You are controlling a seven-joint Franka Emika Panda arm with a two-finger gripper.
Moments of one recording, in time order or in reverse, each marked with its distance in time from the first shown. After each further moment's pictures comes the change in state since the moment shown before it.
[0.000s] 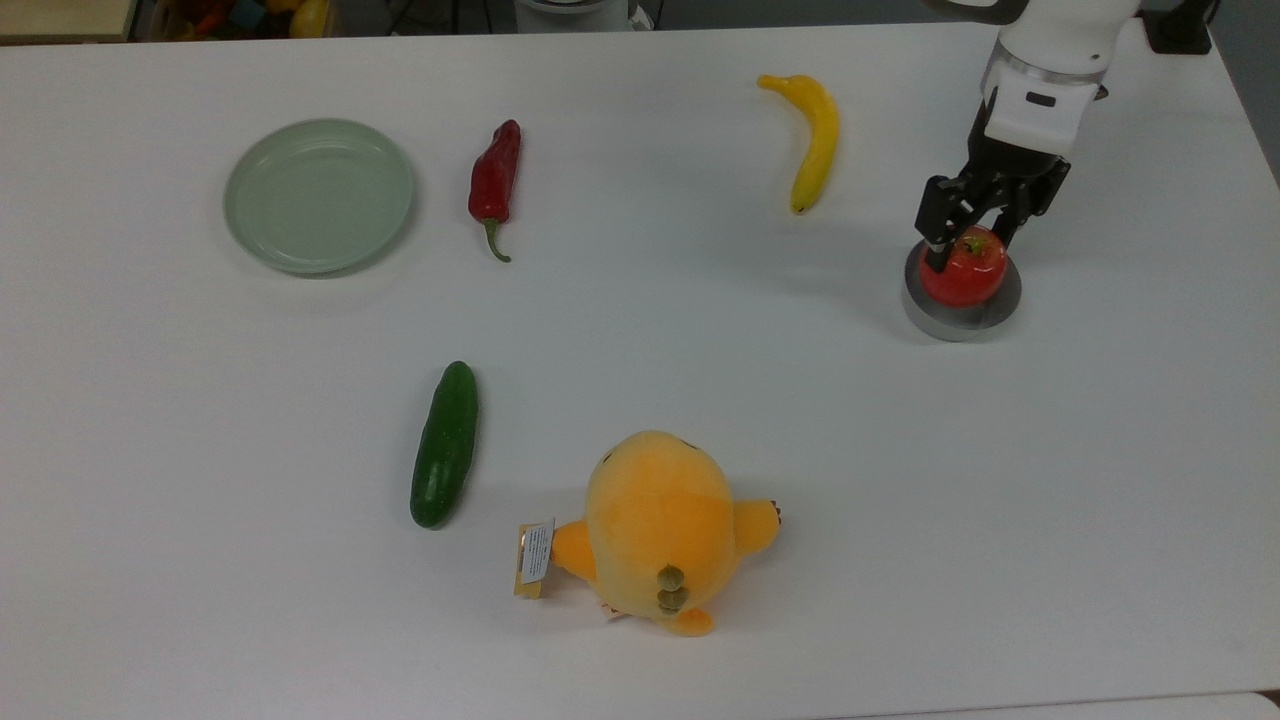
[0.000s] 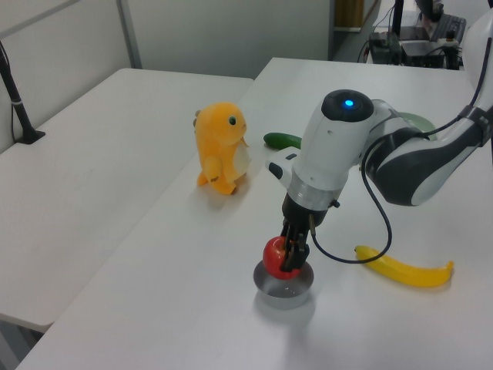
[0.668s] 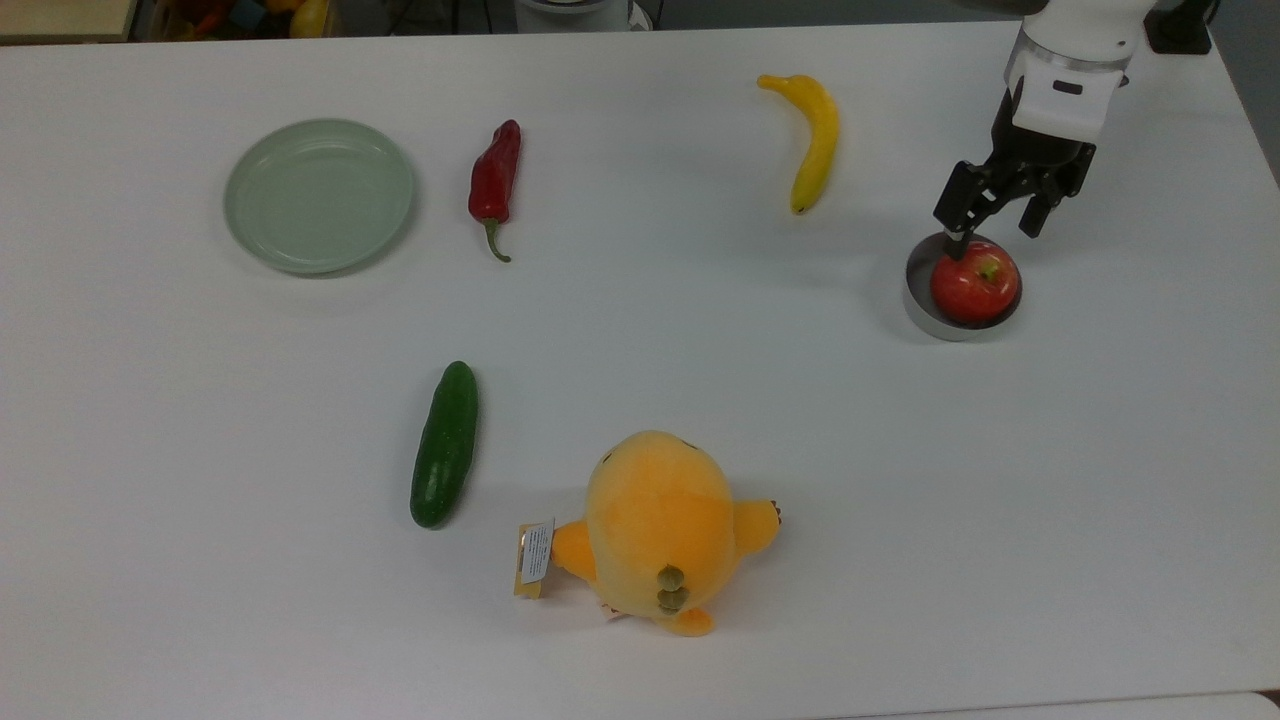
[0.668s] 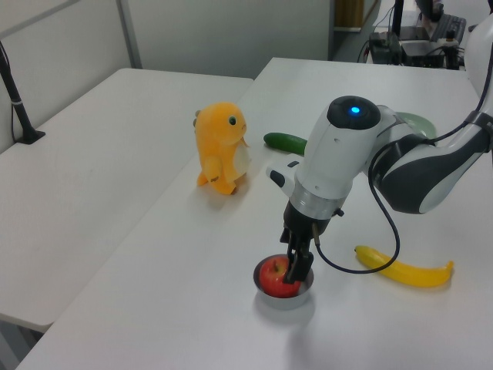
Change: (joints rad) arm 0.018 0.012 0.017 0.017 -0.015 0.000 0.018
